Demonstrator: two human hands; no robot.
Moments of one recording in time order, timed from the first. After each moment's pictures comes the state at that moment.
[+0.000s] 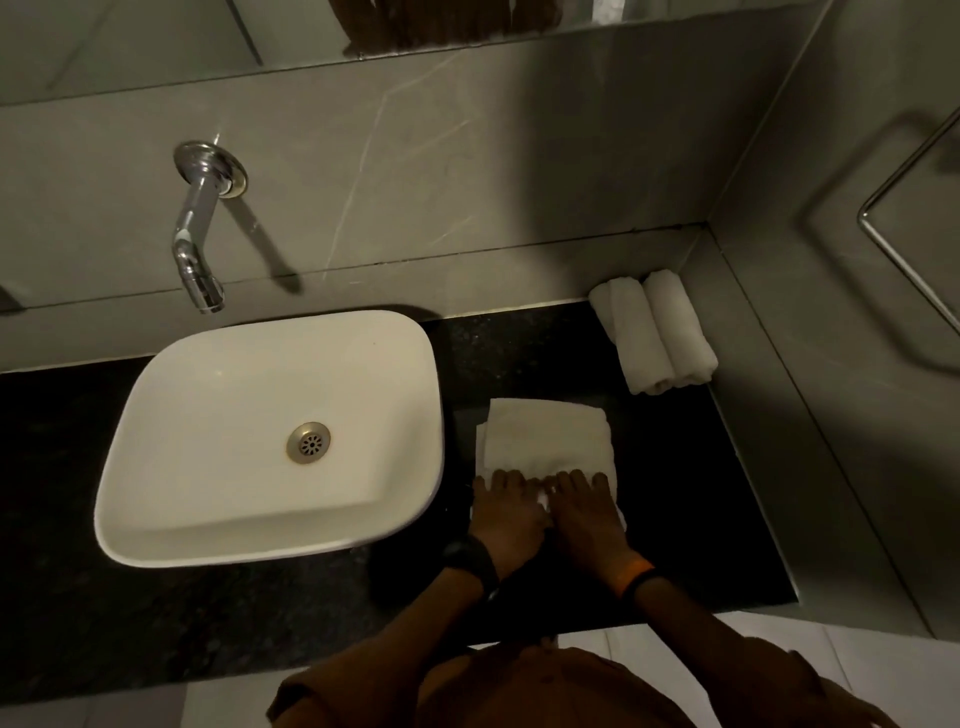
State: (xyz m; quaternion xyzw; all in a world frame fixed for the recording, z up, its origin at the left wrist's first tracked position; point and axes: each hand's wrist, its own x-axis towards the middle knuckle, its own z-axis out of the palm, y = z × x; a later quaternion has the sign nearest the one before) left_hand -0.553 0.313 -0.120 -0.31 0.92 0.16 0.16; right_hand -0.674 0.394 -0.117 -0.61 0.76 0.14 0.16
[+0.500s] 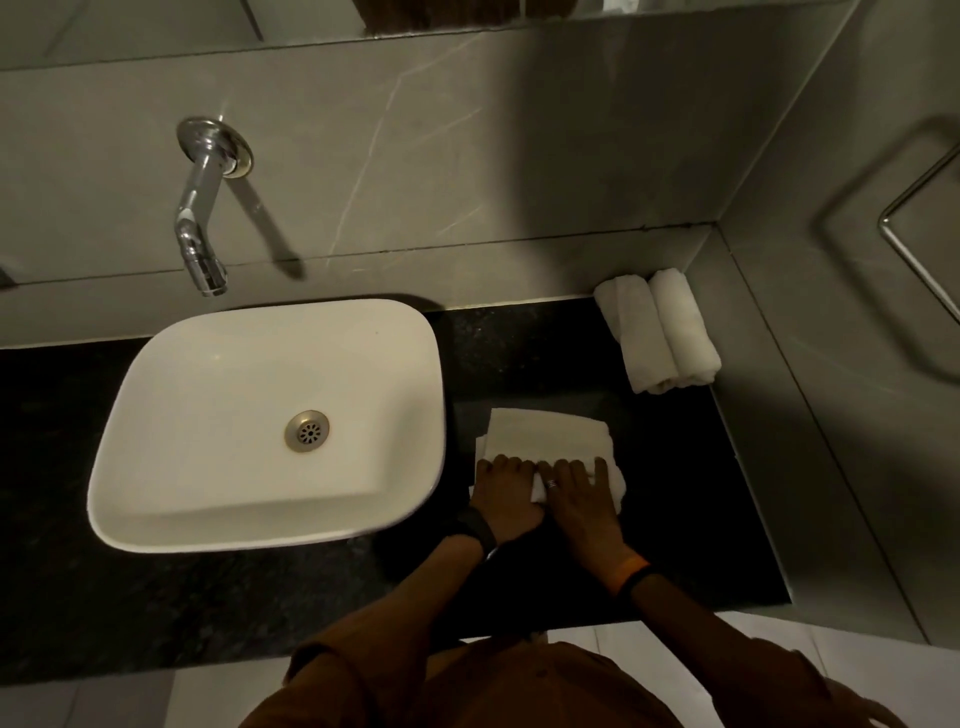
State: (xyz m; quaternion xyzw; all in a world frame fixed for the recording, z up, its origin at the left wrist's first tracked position) left_hand -0.566 0.296 -0.119 -0.33 0.92 0.19 0.12; right_hand -0.669 0.390 -0.122 -0.60 0.77 0.13 0.14
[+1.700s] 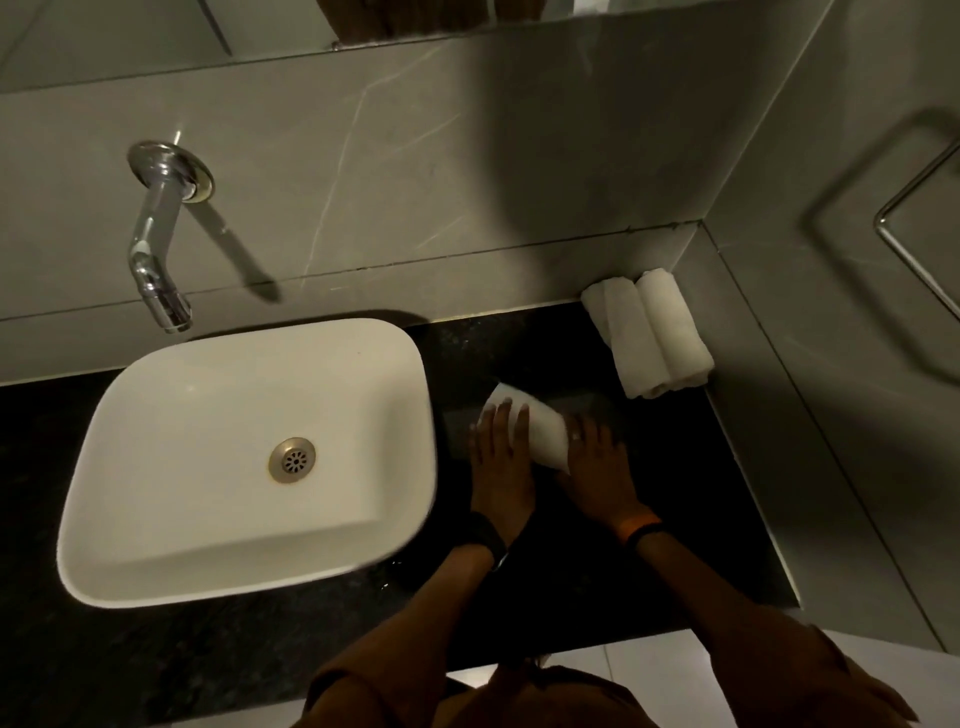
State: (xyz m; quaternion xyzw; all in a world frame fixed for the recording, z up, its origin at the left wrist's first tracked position) left_hand -0.589 0.276 -0.122 -0.37 0.90 0.22 -0.11; right_hand -0.725 0.349 -0.128 -0.53 0.84 -0.02 0.13
